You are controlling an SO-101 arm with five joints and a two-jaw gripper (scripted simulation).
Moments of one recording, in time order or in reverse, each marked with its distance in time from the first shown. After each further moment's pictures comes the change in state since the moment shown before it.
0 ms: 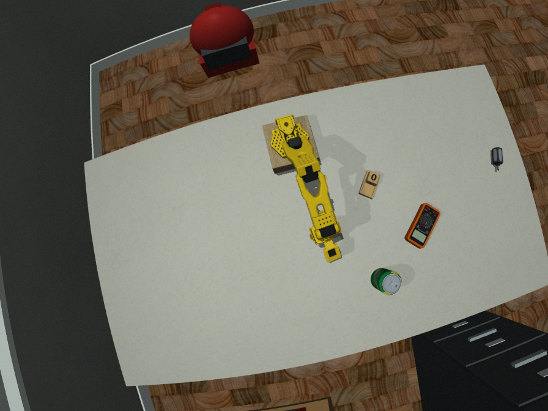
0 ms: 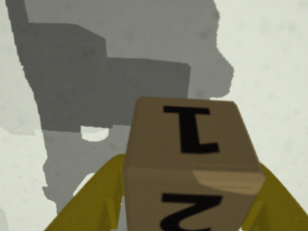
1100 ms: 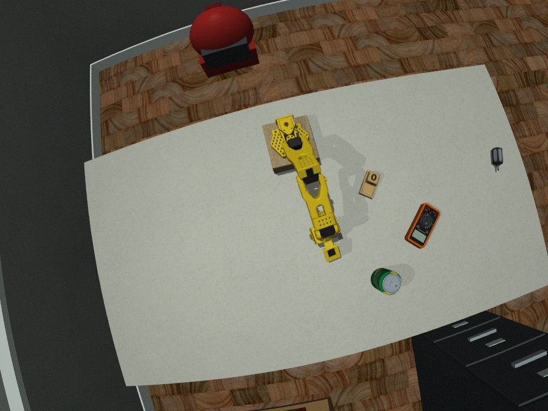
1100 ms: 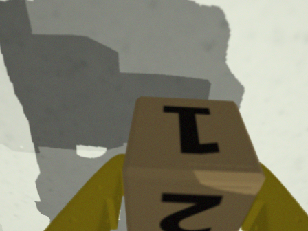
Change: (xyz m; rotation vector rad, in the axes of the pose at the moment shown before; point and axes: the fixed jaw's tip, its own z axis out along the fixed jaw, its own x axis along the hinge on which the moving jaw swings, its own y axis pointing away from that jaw) arm 0.000 0.000 0.012 0.000 0.001 -0.001
